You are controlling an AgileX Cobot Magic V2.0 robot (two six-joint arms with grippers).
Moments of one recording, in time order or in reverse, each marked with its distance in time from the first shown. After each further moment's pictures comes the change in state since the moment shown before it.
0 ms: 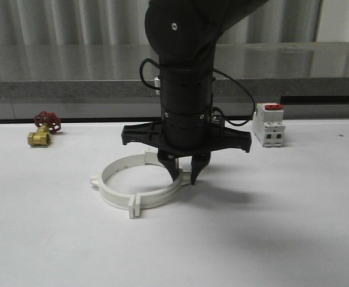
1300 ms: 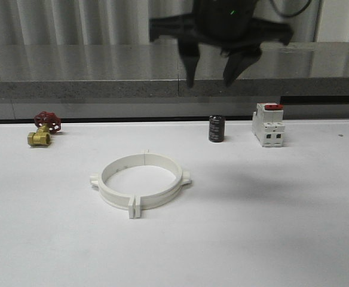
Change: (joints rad) left arm 0.000 0.000 0.000 0.000 0.000 0.000; right arm -0.106 -0.344 0.022 0.035 0.029 -0.388
